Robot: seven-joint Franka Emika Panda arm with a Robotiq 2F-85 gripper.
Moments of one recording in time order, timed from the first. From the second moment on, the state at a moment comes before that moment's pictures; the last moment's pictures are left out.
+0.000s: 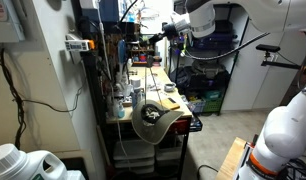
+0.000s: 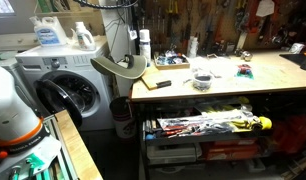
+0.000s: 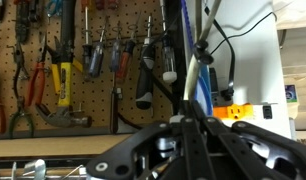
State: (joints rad) arm 0.02 -0.31 0.05 -2.00 1.08 2.40 -1.21
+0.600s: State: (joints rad) arm 0.04 -0.41 0.06 -2.10 0.98 2.50 -0.99
